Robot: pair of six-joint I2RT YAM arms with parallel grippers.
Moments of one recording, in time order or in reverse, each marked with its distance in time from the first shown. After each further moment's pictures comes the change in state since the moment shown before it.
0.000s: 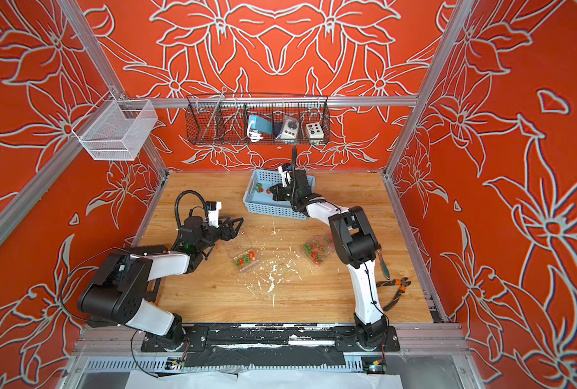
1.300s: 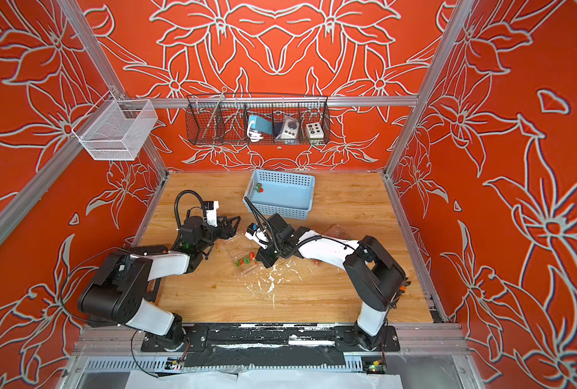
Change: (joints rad) left arm 0.003 0.000 0.000 -0.011 -0.087 -0.020; right arm 0.385 -0.379 -0.415 -0.513 0.009 -0.402
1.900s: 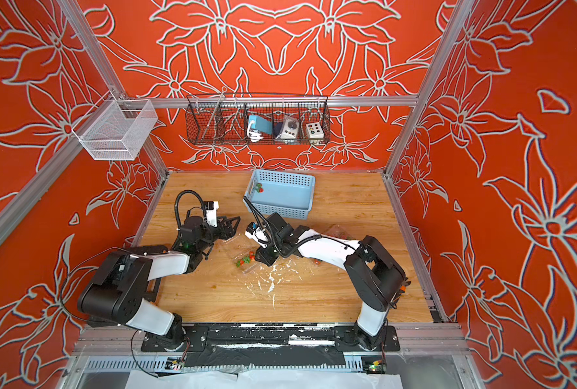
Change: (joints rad) left arm 0.002 0.000 0.000 -0.012 0.000 0.000; right arm -0.006 -0.001 0.037 -0.023 0.049 -0.007
